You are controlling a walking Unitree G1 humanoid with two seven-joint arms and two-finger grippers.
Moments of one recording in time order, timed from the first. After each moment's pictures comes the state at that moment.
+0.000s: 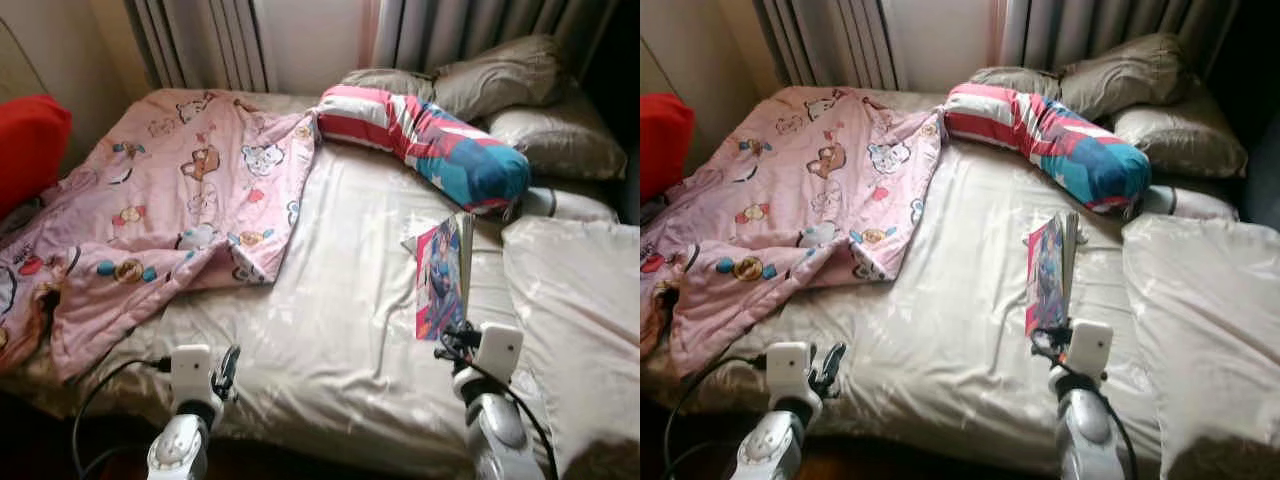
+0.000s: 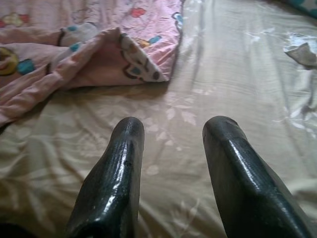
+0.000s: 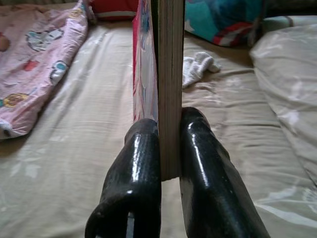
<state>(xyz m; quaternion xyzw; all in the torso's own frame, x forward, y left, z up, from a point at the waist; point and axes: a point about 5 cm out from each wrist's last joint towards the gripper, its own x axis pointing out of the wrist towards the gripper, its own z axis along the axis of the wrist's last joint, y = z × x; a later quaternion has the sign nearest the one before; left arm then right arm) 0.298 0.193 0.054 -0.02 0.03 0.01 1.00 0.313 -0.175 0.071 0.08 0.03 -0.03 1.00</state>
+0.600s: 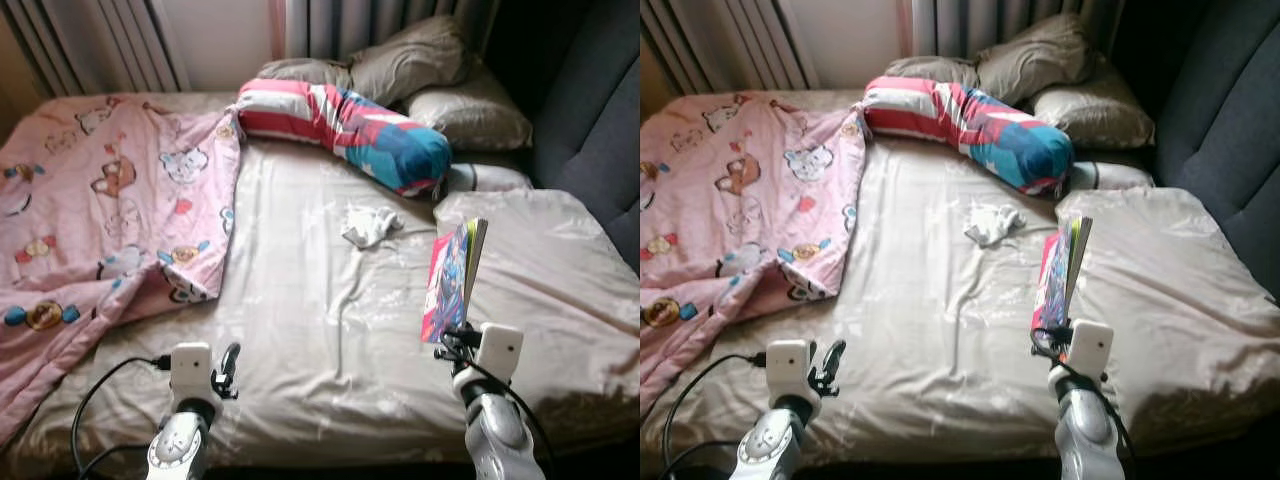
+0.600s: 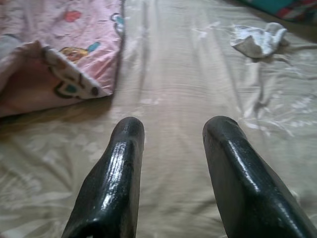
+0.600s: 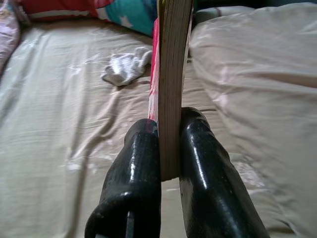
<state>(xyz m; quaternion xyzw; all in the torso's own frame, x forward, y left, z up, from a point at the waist) 0.300 0.192 0.057 -0.02 0.02 0.01 1.00 0.312 -0.176 0.070 0.08 0.03 -0.04 1.00</state>
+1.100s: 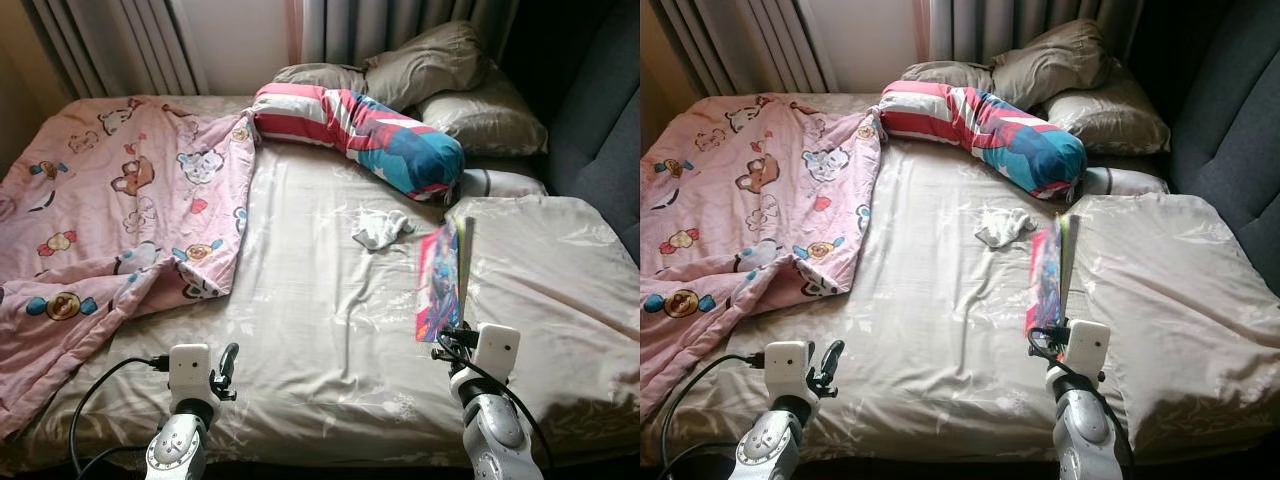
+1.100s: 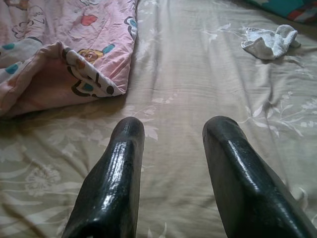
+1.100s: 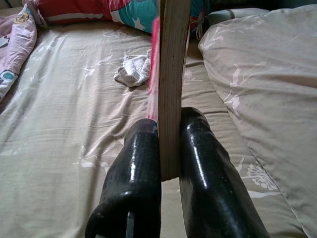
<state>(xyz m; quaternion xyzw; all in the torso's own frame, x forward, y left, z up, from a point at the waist) 0.299 0.197 0.057 -0.01 0.02 0.01 1.00 0.313 -0.174 0.070 0.08 0.03 -0.03 1.00</state>
